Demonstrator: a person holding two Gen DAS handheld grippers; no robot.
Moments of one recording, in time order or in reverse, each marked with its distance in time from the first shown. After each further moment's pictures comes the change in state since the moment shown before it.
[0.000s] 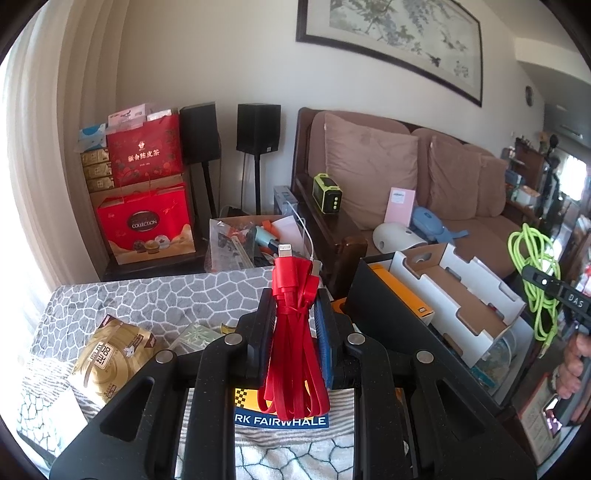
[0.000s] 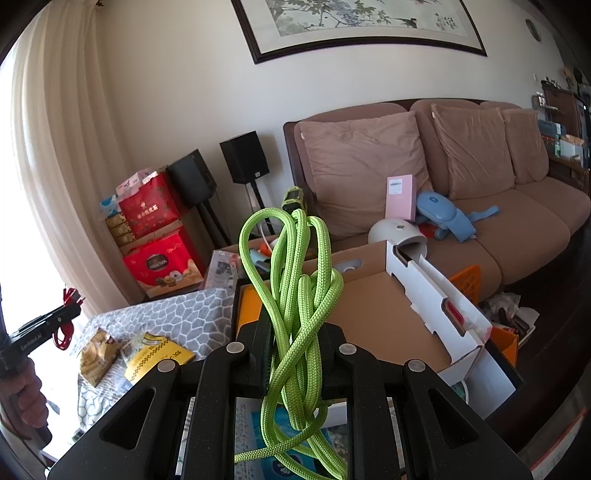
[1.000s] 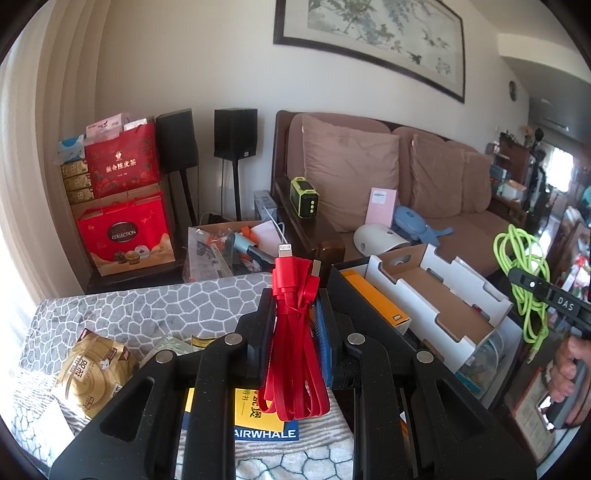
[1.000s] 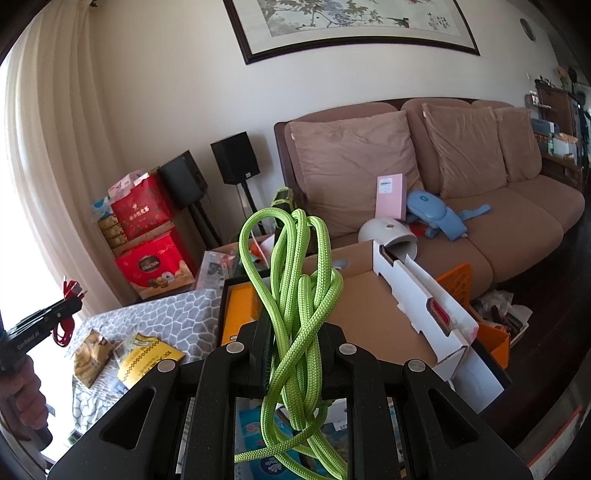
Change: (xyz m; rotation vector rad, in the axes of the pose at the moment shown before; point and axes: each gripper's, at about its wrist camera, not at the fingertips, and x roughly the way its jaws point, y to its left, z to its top) left arm 0.009 -0.032 0.008 0.037 -0.011 -0.058; right arm -0.004 -0.009 0.000 0.011 0.002 -0.034
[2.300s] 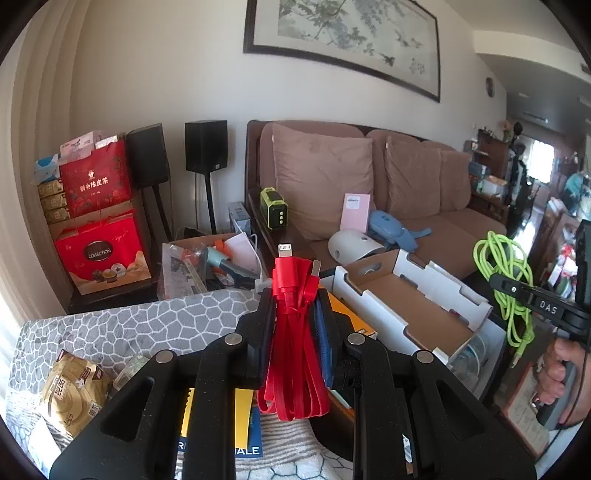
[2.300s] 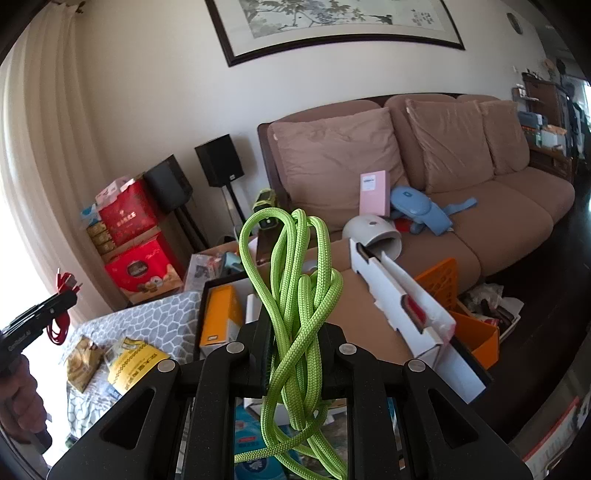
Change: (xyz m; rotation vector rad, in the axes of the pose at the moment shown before) left arm 0.007 -0.044 0.011 0.055 -0.033 -0.066; right arm -0.005 -0.027 0.004 0.043 -0.002 -0.040
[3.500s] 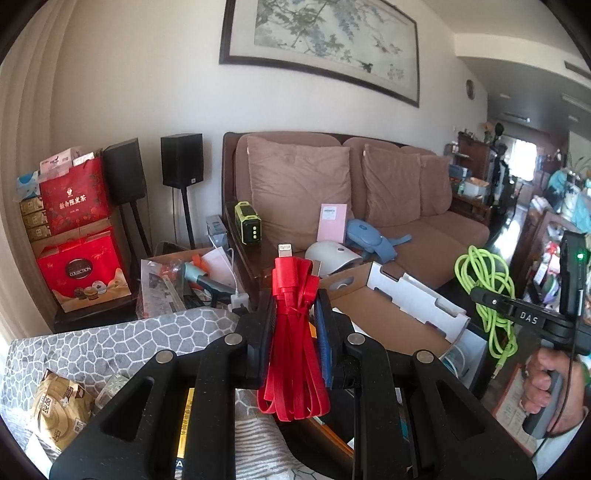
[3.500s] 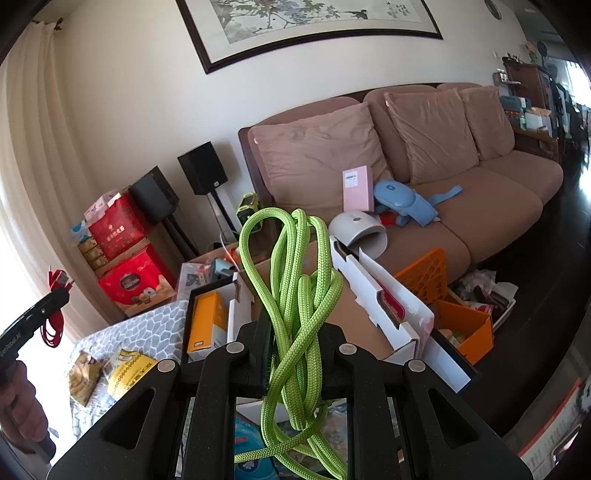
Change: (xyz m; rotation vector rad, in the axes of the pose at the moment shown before) left arm 0.005 -0.032 0.017 0.034 -0.032 -0.068; right arm -0.007 -0.017 0.002 0.067 0.001 -0.028
